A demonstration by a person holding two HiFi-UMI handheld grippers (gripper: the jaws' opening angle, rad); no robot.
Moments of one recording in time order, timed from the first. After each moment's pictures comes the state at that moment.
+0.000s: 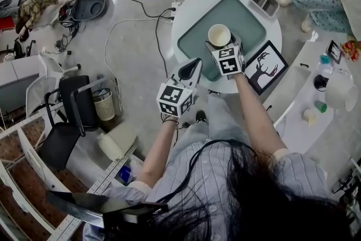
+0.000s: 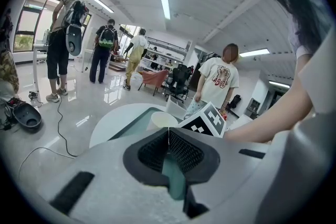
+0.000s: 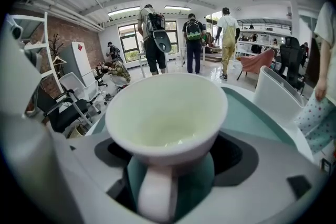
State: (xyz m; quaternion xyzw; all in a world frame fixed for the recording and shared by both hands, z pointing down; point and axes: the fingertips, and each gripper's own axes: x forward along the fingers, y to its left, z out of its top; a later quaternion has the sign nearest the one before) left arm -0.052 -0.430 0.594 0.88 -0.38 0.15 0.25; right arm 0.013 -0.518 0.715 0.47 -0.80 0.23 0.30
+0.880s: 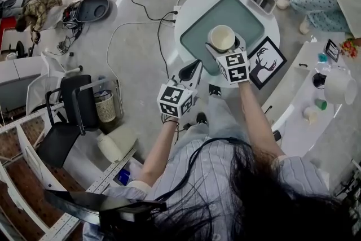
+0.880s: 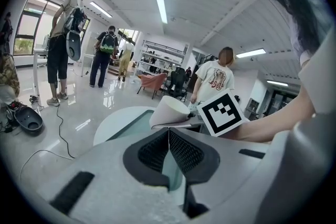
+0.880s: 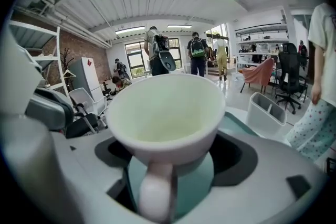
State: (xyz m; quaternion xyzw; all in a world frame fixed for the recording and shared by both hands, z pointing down) left arm -0.060 -0.397 0.571 0.88 -0.38 0.14 0.24; right arm 0.008 -0.483 0.632 0.48 -0.83 0.20 0.21
